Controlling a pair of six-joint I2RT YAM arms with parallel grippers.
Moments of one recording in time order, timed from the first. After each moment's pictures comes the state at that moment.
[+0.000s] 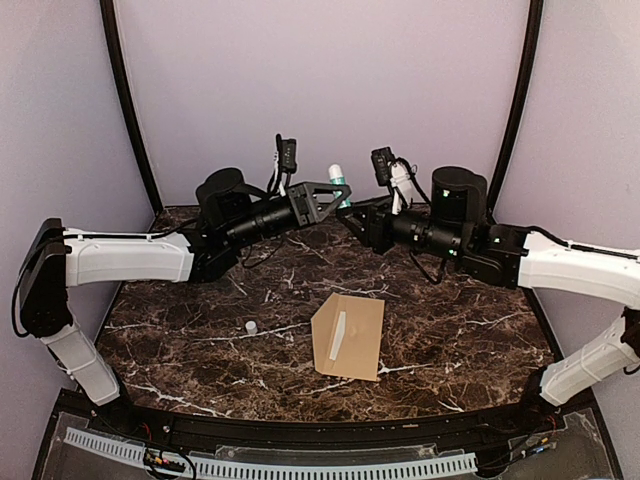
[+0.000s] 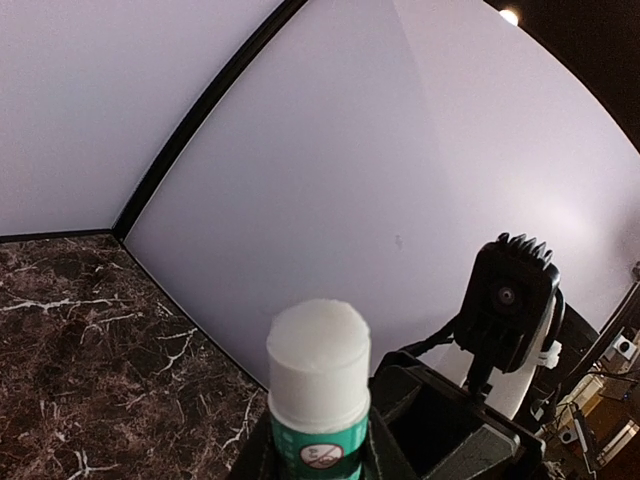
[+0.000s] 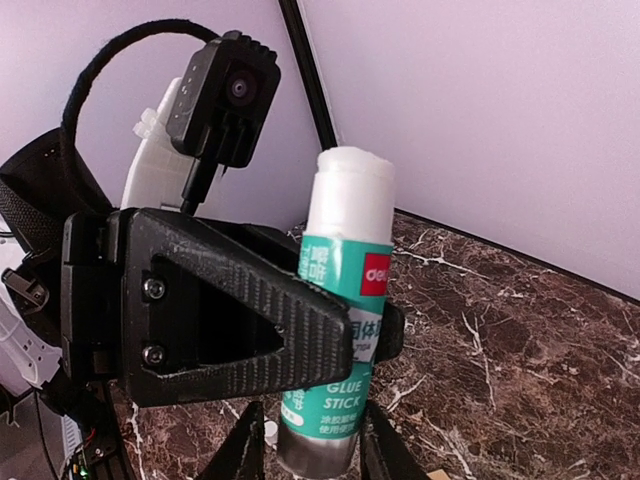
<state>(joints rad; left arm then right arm) -0.84 1.65 1.15 0.67 0.34 -0.76 0.93 1.32 1.06 0.13 -0.05 0.24</state>
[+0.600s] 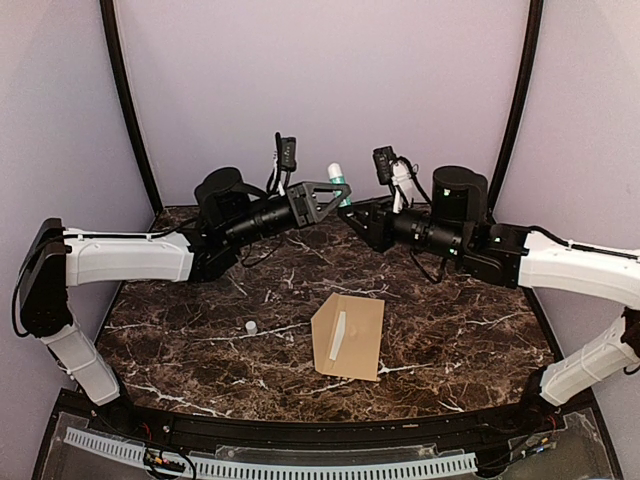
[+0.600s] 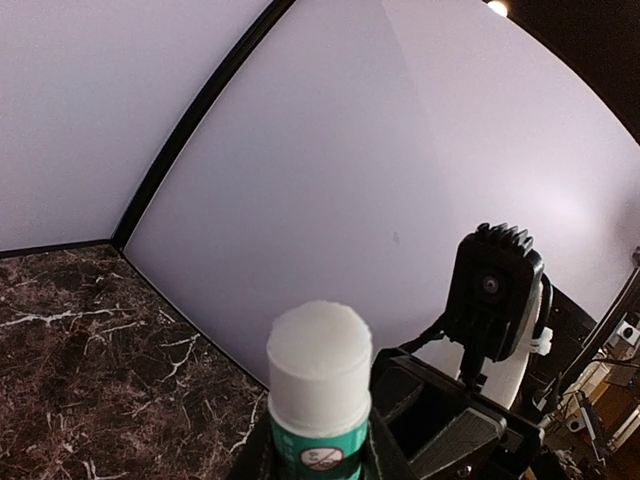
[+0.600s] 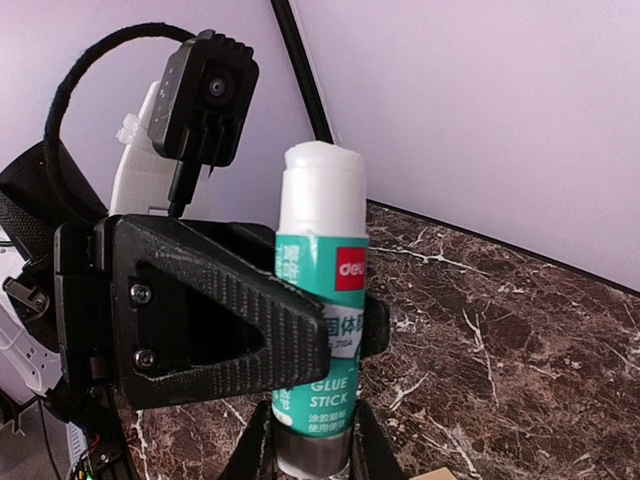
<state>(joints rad) -0.84 1.65 1.15 0.68 0.36 -0.74 0.93 1.33 1.06 0.13 -0.03 0.26</state>
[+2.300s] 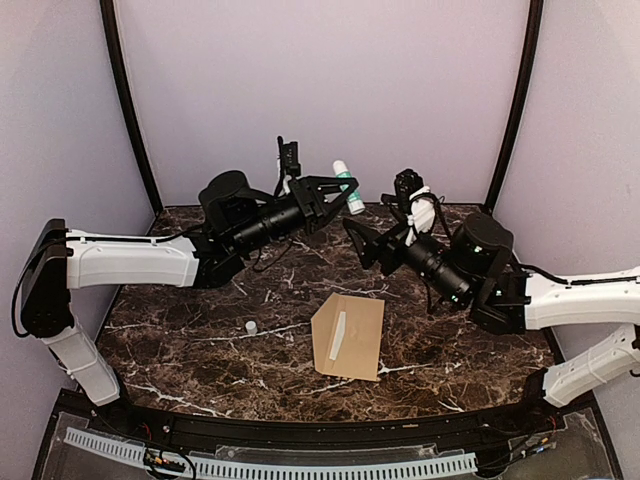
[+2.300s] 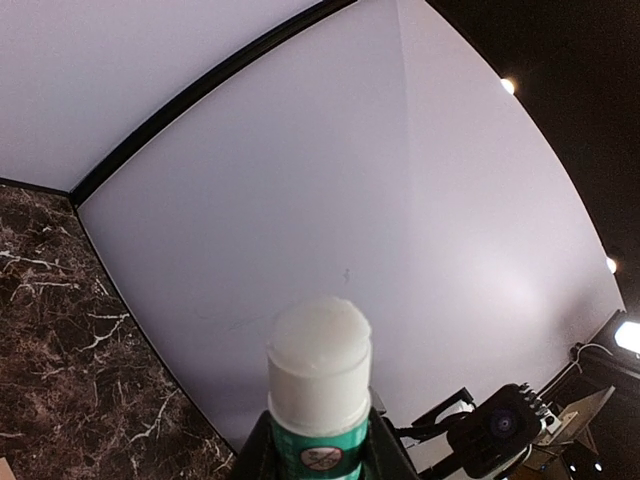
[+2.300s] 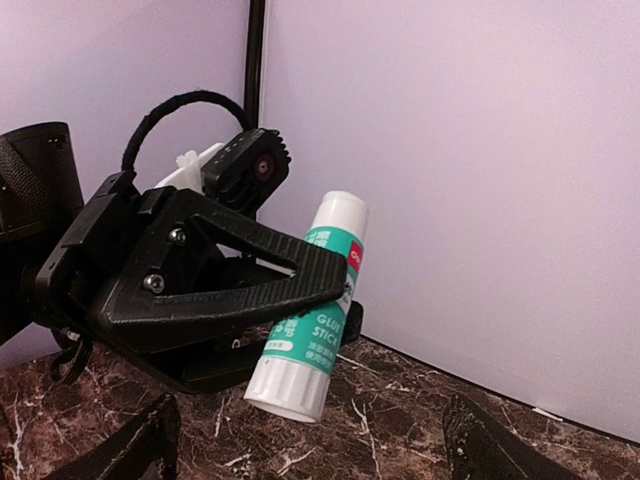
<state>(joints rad) -0.90 1.66 1.16 0.74 0.26 -1.04 1.07 1.21 0.77 0.58 0.30 -0.12</state>
